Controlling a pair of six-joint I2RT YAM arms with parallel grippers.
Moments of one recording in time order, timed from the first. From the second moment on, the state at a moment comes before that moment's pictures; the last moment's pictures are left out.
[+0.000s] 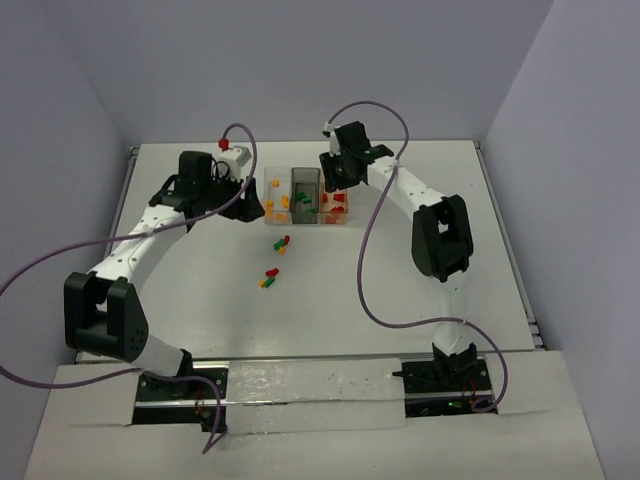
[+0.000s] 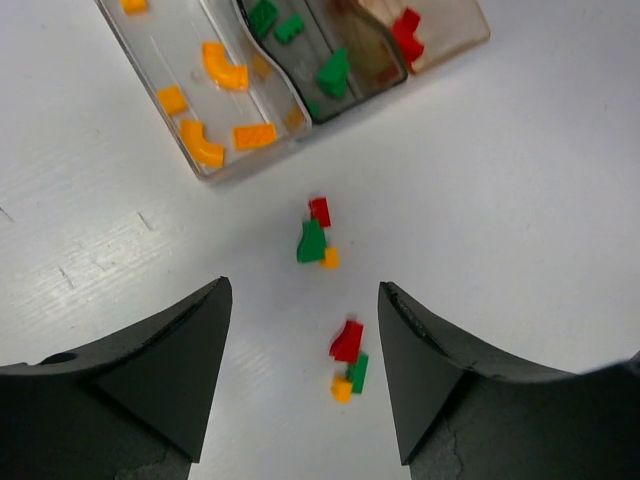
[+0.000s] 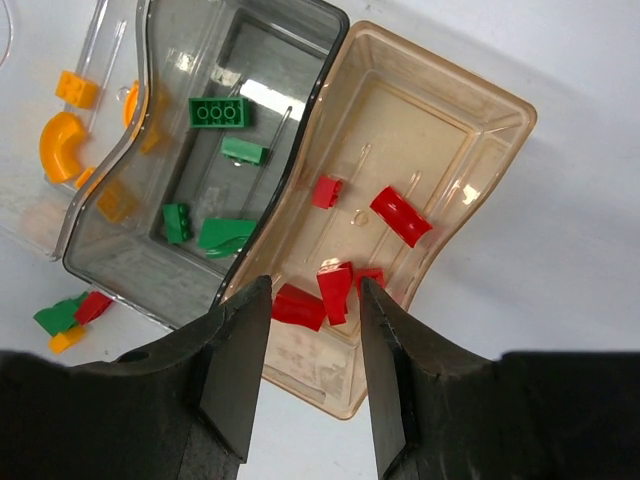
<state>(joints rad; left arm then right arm) -0.25 1.49 1.19 -0.40 0.43 0.00 0.42 2.16 1.89 -0.58 -0.09 0.08</state>
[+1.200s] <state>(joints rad) -0.61 1.62 1.04 -0.48 0.12 0.16 0.42 1.76 1.46 -0.55 -0.16 0.06</state>
